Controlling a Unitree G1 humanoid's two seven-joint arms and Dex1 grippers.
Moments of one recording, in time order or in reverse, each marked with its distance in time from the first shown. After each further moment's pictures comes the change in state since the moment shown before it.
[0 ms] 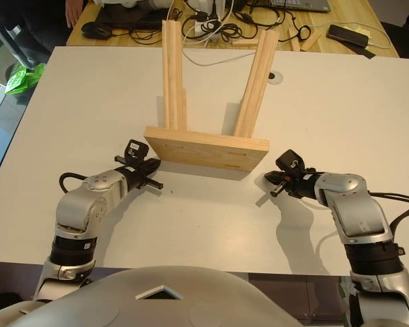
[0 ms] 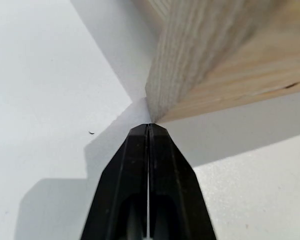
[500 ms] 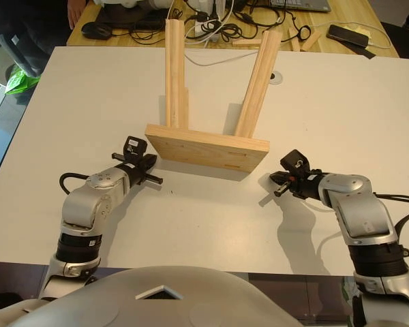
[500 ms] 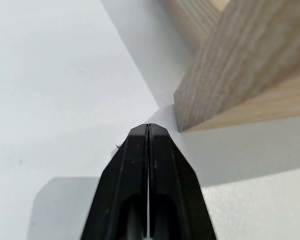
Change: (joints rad) left arm -0.017 -0.063 0.021 0.052 0.046 -0.044 0.076; right arm 0.000 -0.015 -0.012 -0.004 0.005 0.029 -0.035
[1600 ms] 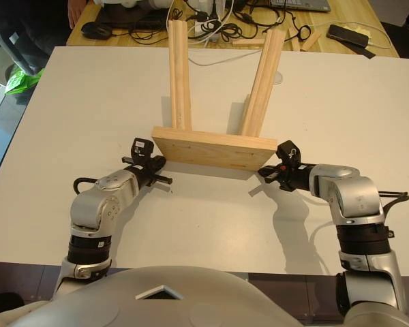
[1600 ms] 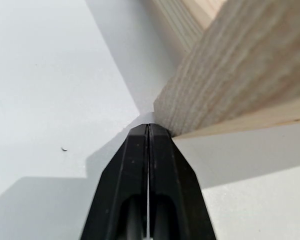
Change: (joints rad) left arm 0.018 -0.082 0.000 -0.017 -0.029 0.023 0.001; right arm -0.148 0.113 -0.032 0.114 0.153 0.207 -0.015
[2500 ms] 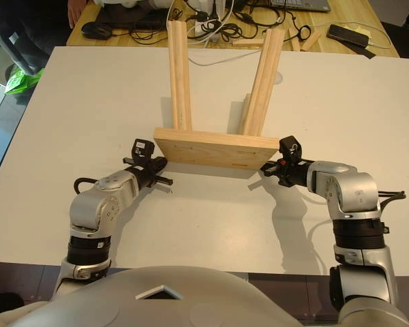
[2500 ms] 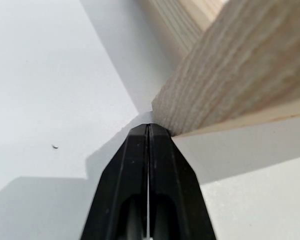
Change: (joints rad) left arm 0.002 0.012 0.001 -0.006 -0.018 0.011 -0.024; right arm -0.037 0.034 -0.015 0.029 0.019 0.031 -0.074
